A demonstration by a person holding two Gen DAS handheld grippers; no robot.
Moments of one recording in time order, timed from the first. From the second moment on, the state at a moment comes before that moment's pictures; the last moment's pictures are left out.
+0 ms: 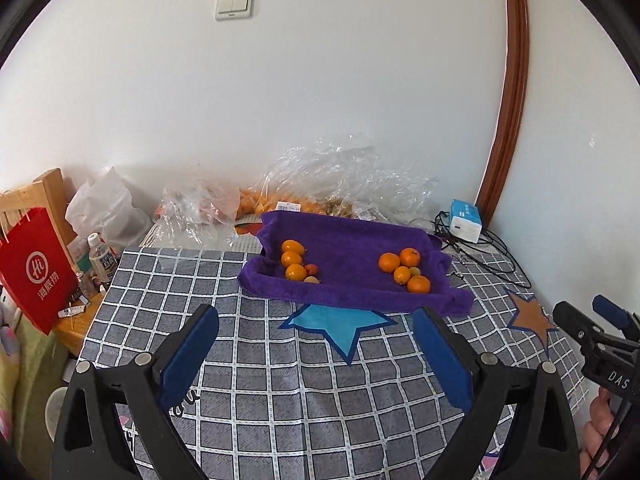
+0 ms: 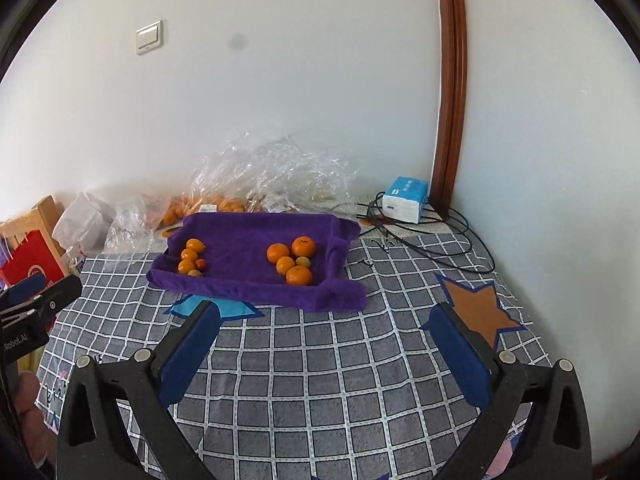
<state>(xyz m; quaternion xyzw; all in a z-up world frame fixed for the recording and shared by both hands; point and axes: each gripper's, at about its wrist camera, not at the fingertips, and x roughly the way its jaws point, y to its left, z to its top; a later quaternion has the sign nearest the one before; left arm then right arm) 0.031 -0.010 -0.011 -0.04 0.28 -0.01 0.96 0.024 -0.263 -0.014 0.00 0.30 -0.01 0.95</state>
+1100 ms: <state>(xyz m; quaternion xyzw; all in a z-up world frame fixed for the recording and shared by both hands) 0.021 -0.012 -0.013 -0.03 0.28 0.00 0.96 0.008 -0.268 -0.012 0.00 0.30 -0.03 0.95</state>
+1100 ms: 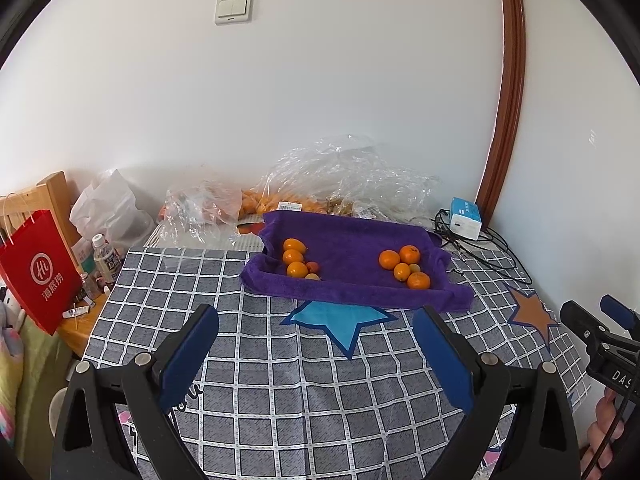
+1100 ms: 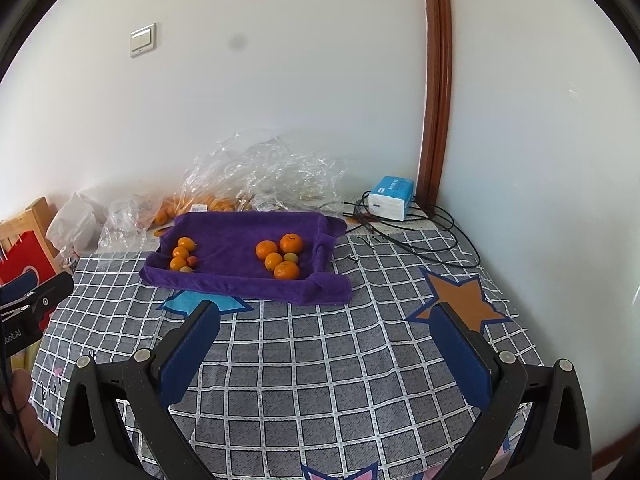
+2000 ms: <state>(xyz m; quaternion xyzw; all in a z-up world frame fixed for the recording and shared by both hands) 0.019 -0.011 -0.009 -0.03 0.27 -0.01 0.96 0.004 -0.271 -0.010 0.00 0.29 -0.04 0.96</state>
